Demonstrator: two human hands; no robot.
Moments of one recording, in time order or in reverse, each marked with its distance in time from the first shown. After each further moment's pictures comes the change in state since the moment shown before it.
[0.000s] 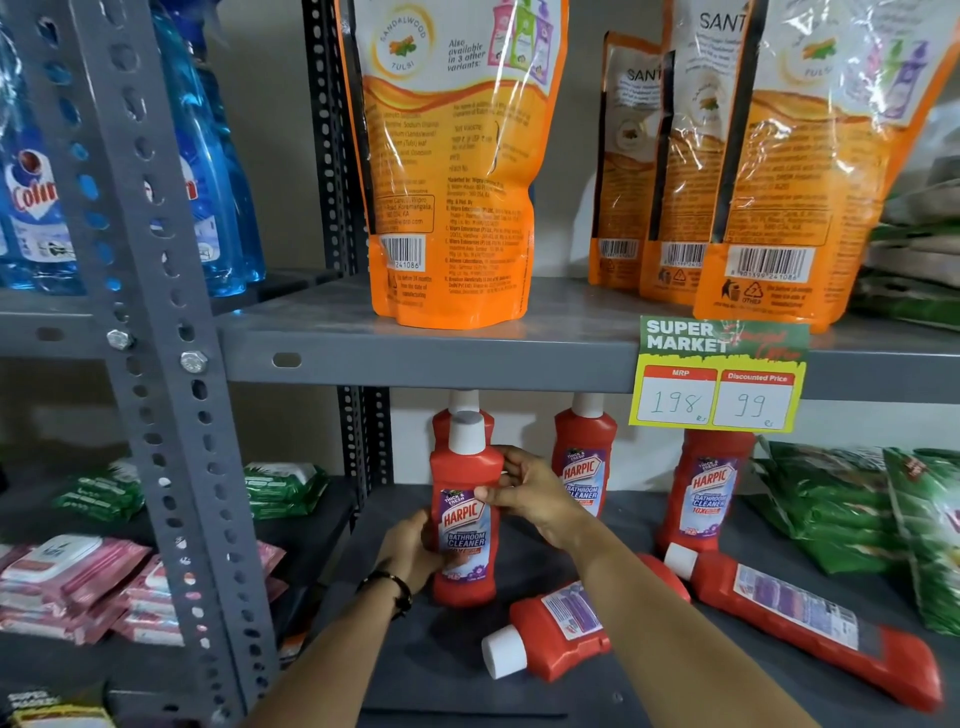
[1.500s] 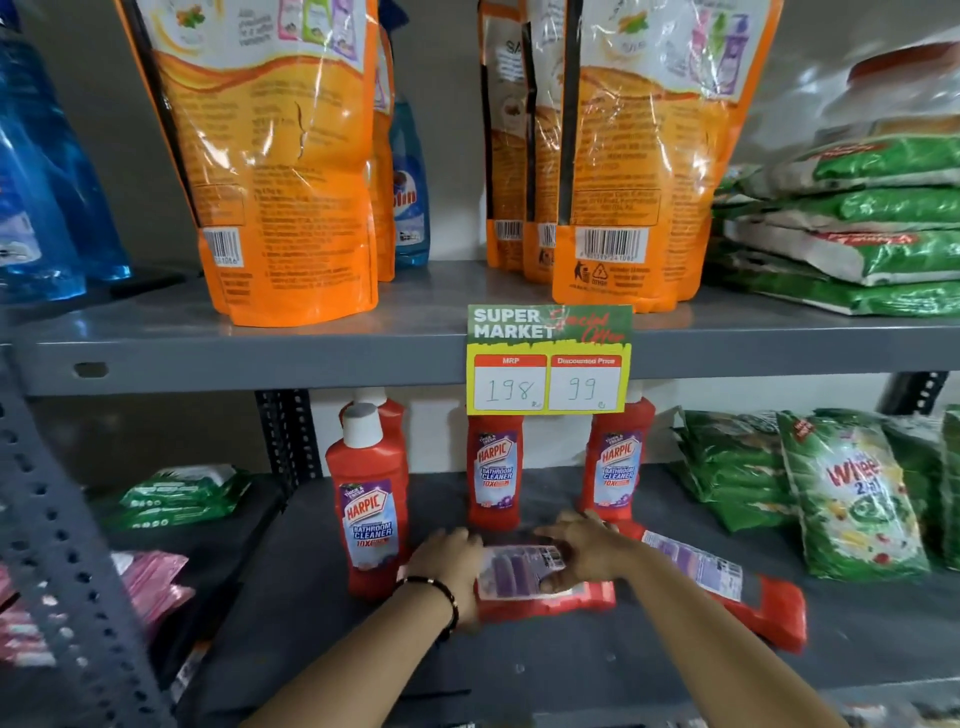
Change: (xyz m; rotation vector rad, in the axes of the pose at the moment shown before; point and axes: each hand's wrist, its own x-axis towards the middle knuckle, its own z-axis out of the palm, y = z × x) left_hand -0.049 0.088 0.121 1.188 -0.337 0.238; right_hand -0.075 0.065 -0.162 -1.224 -0.265 0.320
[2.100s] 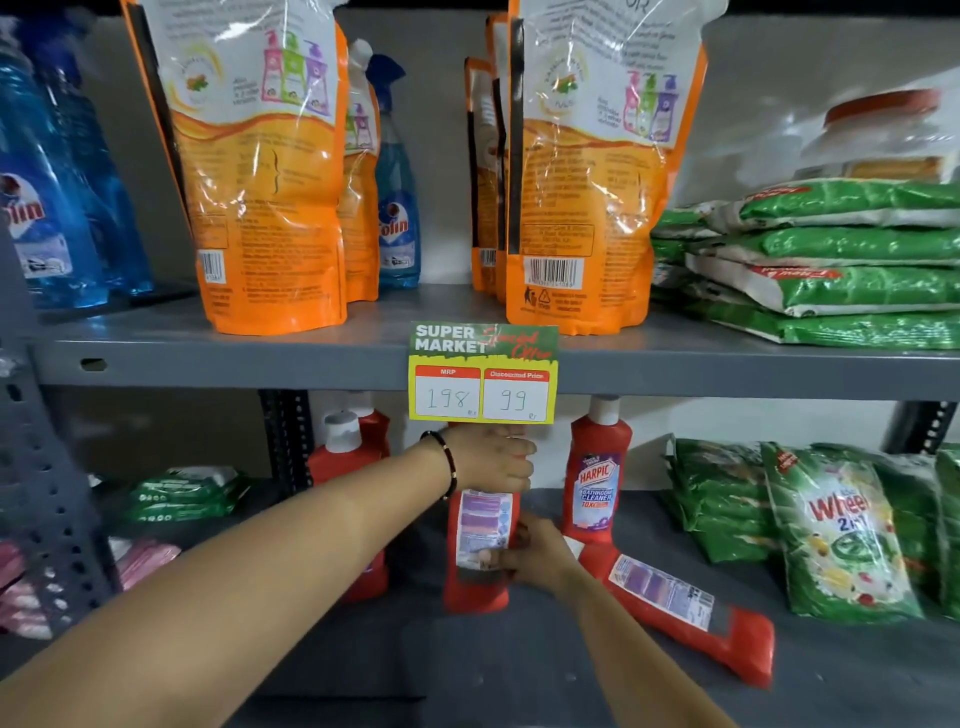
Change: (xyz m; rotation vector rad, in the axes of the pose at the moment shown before) left_hand 0.054 0.017 -0.124 0.964 0.462 0.774; right_hand -0.004 -0.026 0.011 1.002 0.313 -0.166
